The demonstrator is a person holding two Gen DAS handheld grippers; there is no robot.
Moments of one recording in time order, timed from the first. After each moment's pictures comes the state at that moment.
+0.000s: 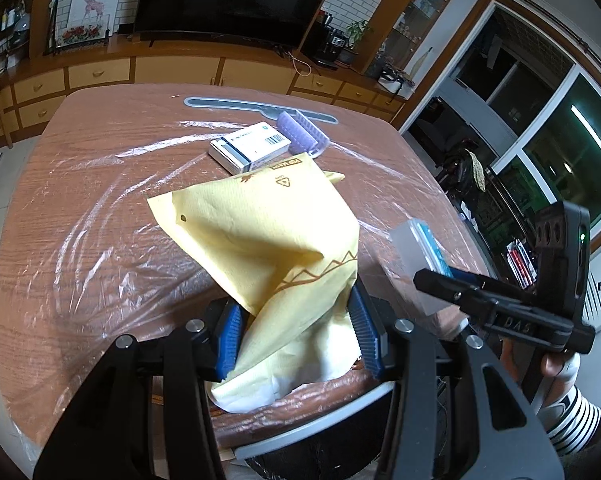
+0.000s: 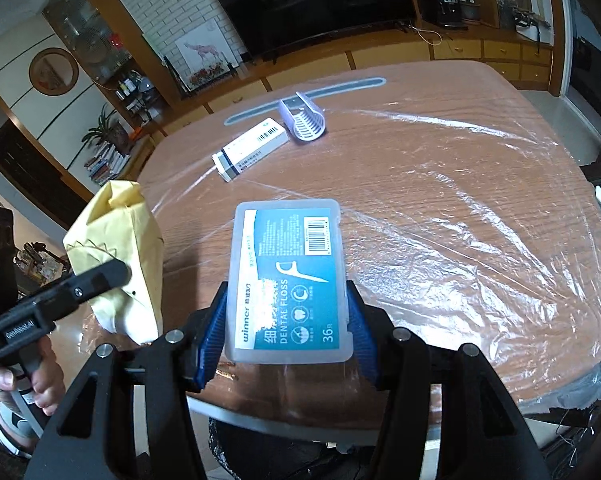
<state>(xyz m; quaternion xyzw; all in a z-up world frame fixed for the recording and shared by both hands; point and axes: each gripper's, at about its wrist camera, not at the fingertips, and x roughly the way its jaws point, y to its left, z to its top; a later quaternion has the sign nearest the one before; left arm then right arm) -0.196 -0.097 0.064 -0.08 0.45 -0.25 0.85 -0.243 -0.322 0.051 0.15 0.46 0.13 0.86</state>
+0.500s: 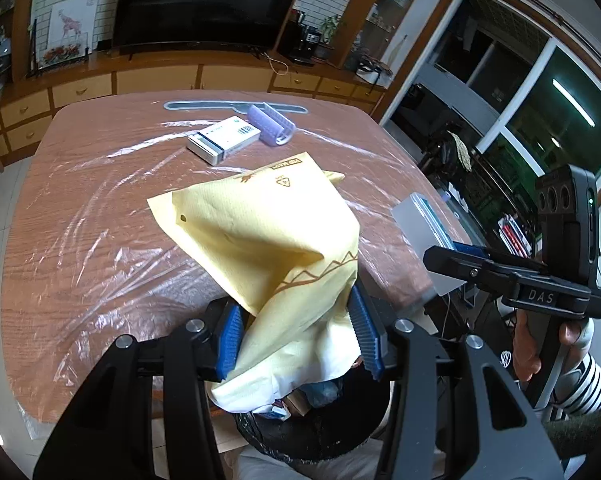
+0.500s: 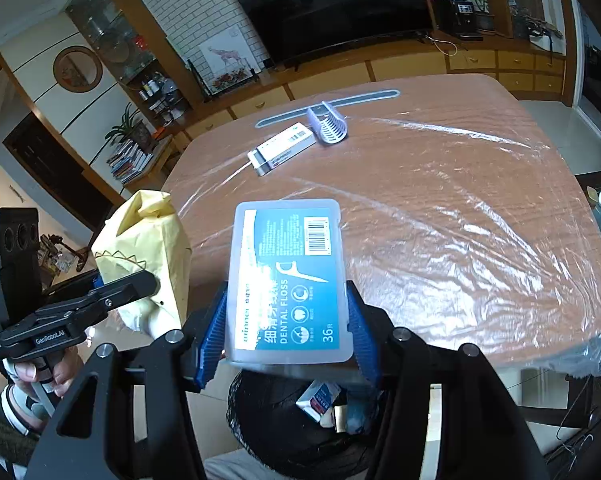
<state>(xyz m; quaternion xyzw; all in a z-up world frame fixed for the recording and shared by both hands) -0.239 -0.103 0.075 -0.05 0.44 -0.28 0.85 -0.290 -0.325 0.076 0.14 0.45 0.16 0.87</state>
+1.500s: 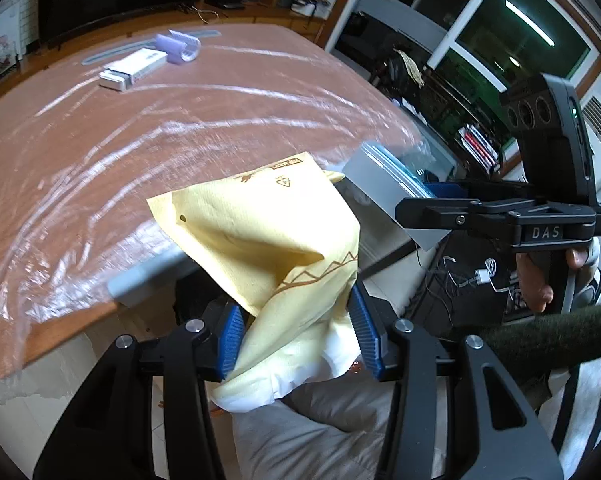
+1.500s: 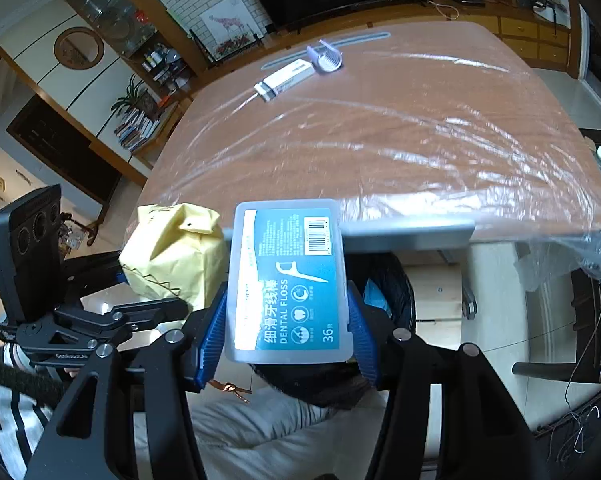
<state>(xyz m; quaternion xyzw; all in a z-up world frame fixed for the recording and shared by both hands) -0.316 -0.143 0.040 0.04 0.50 -0.38 0.77 -0.370 -0.330 0.049 0.15 0.51 0.18 0.83</state>
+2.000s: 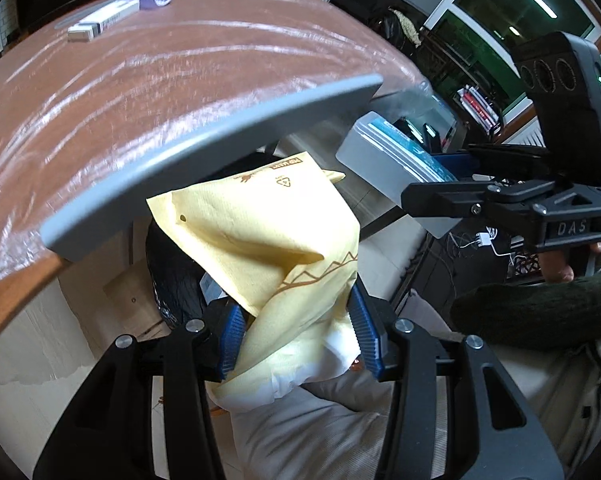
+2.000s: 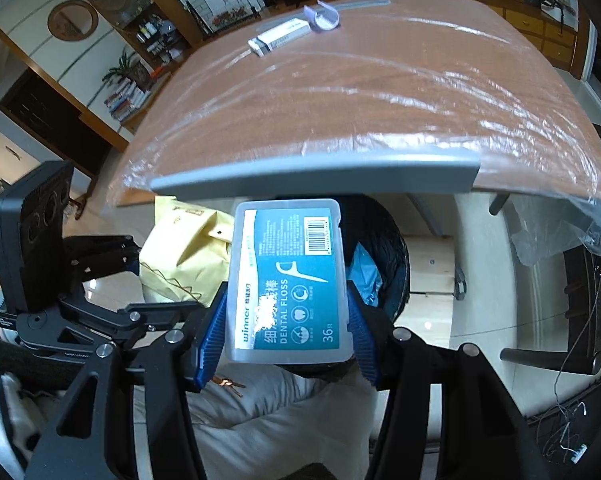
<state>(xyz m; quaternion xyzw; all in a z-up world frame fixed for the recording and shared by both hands) -0.328 -0.160 -0.006 0.08 0.55 -0.38 0.74 -0.380 -0.320 0.014 0.12 0.55 0.18 0.81</state>
